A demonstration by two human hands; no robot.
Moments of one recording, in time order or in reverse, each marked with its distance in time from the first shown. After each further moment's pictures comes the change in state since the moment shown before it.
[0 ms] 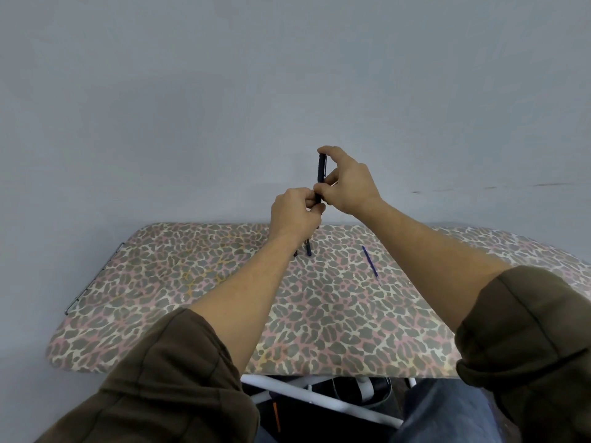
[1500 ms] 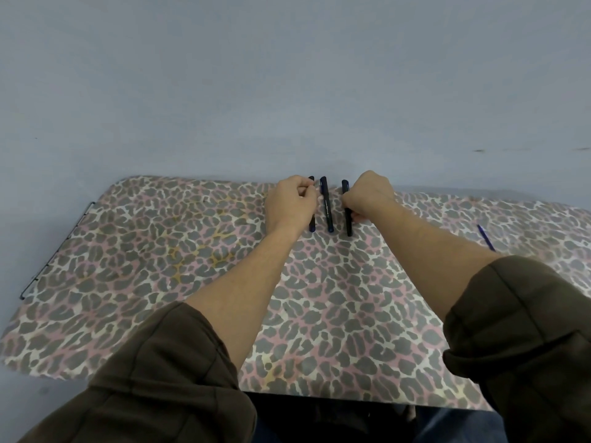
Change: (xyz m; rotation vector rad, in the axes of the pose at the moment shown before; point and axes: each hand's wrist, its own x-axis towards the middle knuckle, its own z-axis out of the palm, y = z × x) left_hand 0.041 -0.119 0.043 -0.073 0.043 -0.280; right_hand 0.046 0.103 0.119 -0.308 -0.251 0.647
